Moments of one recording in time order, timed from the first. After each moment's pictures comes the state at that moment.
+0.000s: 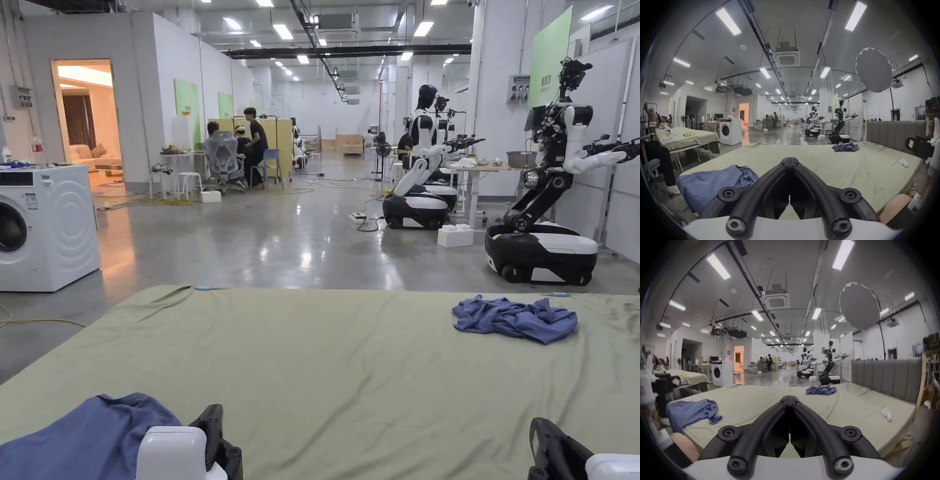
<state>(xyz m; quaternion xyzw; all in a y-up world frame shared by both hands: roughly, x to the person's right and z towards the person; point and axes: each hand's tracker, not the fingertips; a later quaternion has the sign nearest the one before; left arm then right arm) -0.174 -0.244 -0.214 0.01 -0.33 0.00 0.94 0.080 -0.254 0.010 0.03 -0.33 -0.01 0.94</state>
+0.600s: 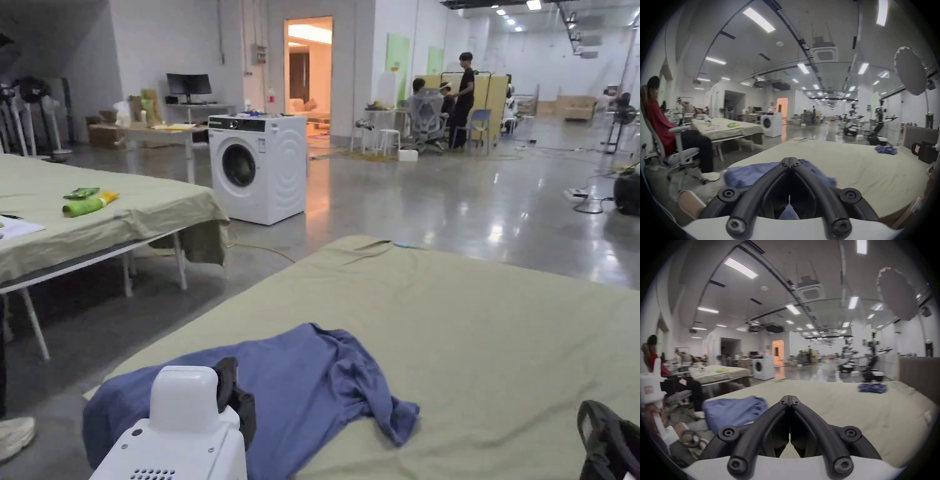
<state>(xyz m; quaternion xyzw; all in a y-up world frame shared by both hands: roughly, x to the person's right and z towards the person) -0.342 -0.238 -0.257 -0.03 -0.10 0.01 0.99 -0.015 -0.244 -0.131 0.00 -0.10 -0.01 1.00</state>
